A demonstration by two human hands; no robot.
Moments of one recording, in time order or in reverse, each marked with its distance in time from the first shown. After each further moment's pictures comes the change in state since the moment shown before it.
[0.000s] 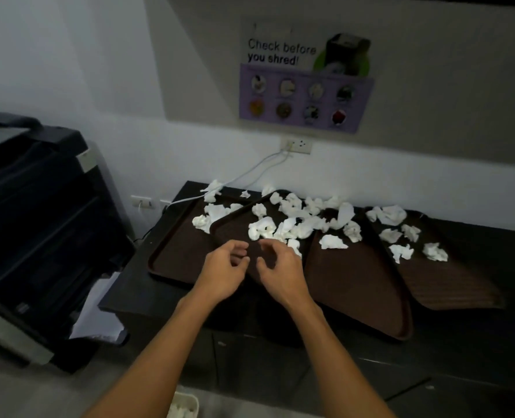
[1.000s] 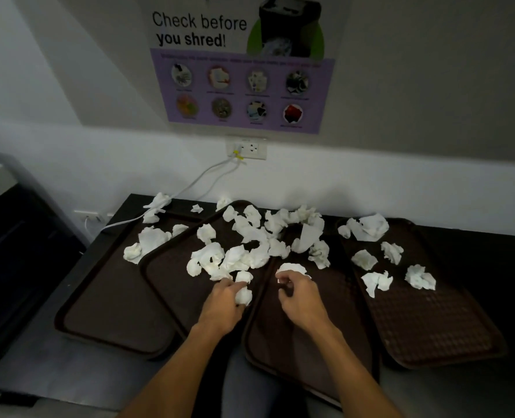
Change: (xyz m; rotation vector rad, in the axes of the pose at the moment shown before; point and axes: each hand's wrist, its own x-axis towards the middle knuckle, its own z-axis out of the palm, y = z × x) left_hand 0.148 -0.029 0.205 0.453 -0.257 -0.069; right_hand 0.125 0.218 -0.102 -0.114 -0.148 0.201
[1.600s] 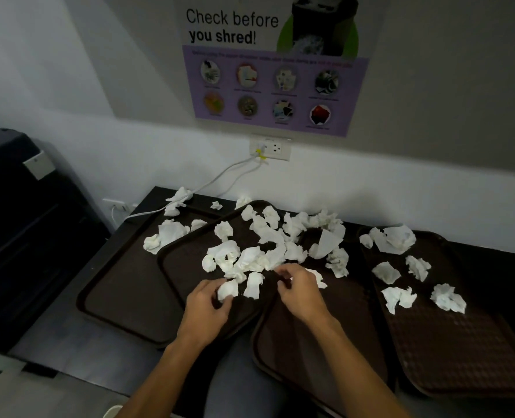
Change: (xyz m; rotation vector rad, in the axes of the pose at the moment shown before) left_hand -0.046 -0.021 -0.030 -0.262 0.407 -0.061; right_hand 0.034 -0.012 0.017 0.013 -0.063 -0.142
